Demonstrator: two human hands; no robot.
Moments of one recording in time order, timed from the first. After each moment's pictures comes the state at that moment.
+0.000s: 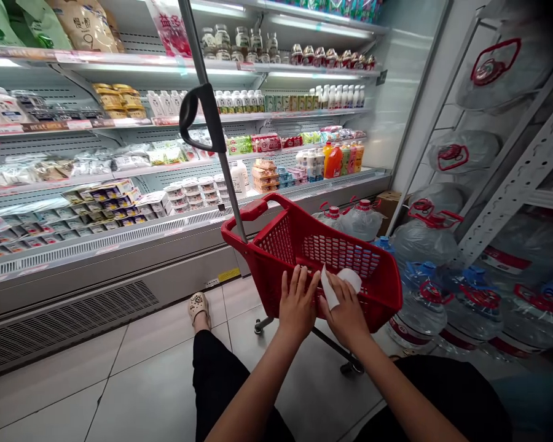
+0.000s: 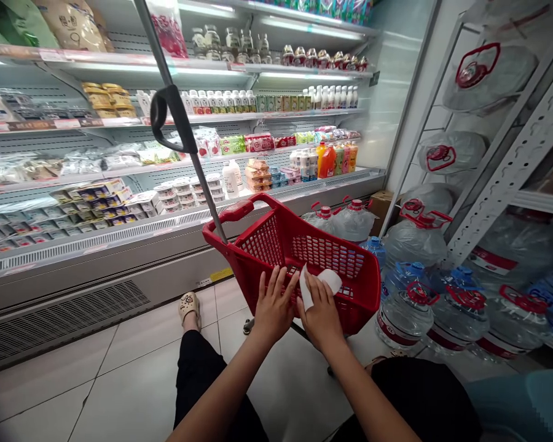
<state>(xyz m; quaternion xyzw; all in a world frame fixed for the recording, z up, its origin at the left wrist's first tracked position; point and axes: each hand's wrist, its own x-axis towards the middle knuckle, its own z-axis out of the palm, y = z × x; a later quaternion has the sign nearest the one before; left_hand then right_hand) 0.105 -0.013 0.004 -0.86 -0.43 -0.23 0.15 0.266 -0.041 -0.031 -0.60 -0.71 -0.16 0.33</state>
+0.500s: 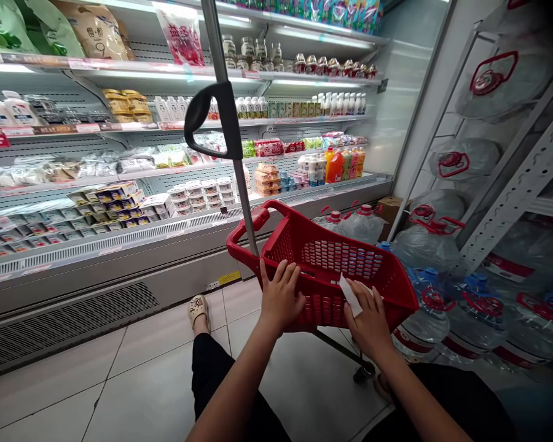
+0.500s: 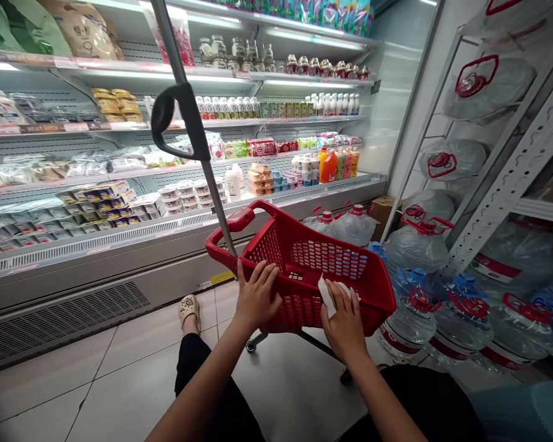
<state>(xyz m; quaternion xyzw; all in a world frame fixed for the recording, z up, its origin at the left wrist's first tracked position) 0.065 0.003 0.063 -0.86 -0.42 -0.26 0.13 0.308 -0.054 -0.038 -0.63 -0.68 -0.17 0.34</state>
